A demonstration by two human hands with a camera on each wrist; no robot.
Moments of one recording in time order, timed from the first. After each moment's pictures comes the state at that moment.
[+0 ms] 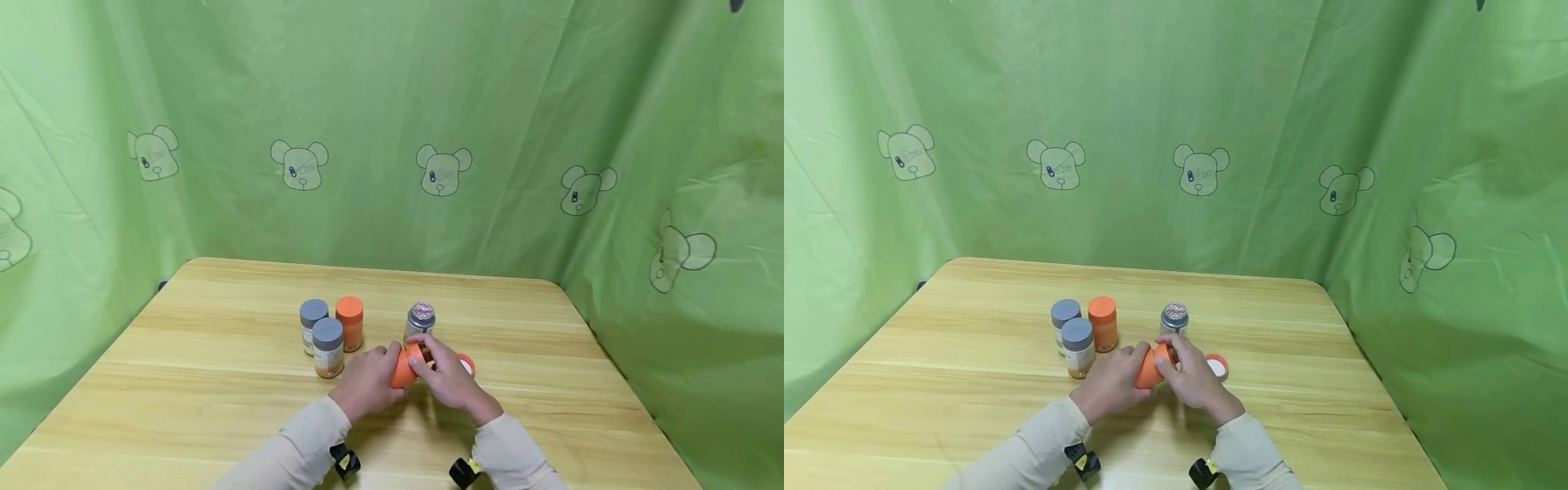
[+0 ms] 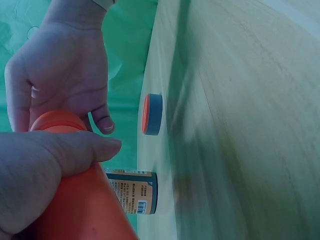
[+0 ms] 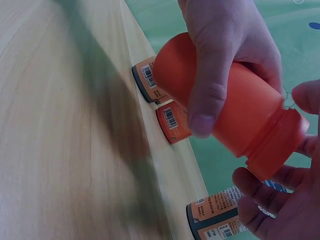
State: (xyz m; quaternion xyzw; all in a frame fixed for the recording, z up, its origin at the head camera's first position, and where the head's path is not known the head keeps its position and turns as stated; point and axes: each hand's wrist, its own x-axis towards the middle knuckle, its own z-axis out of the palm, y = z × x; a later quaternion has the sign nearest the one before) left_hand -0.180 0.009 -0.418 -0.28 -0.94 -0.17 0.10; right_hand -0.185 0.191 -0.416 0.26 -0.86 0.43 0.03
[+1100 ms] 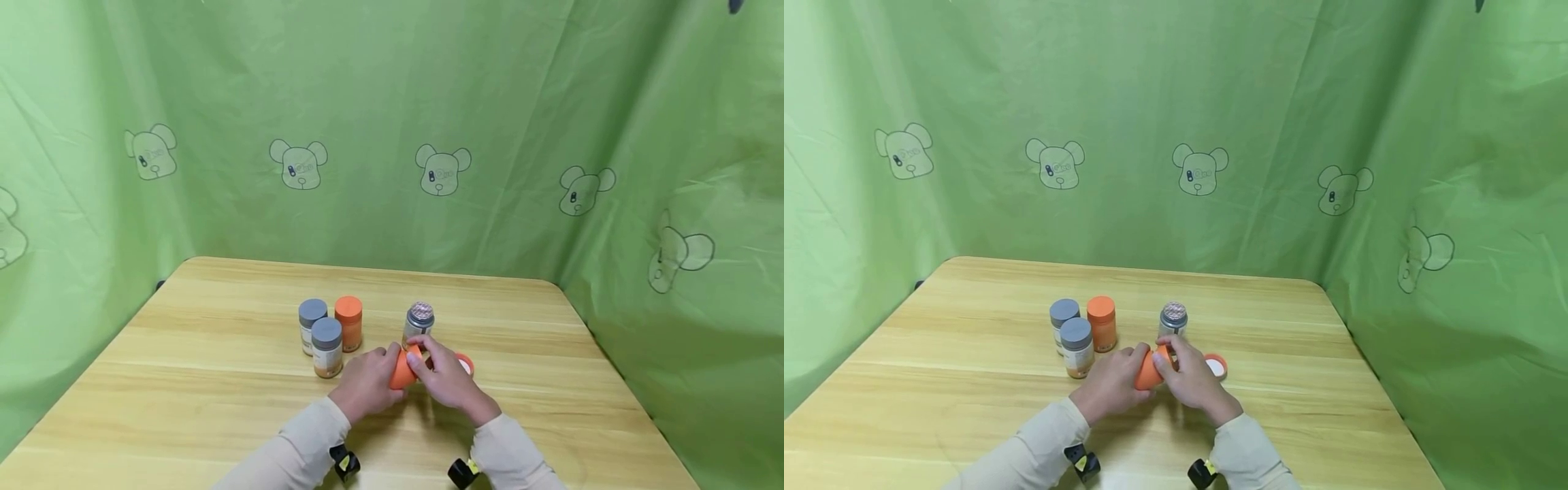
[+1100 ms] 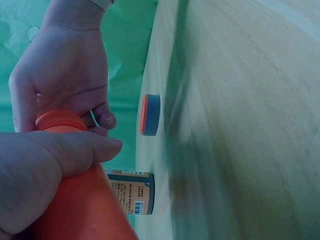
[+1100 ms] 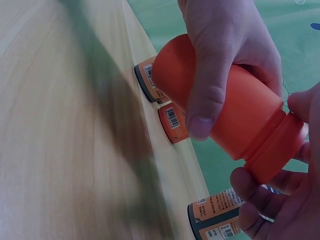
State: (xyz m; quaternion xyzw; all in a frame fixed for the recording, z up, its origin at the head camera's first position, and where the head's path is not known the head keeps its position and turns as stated) left_hand -0.179 0.010 -0.421 -0.27 -0.94 -0.17 0.09; right_hand -0.183 0.190 -0.416 0.22 -0.88 0.41 0.02
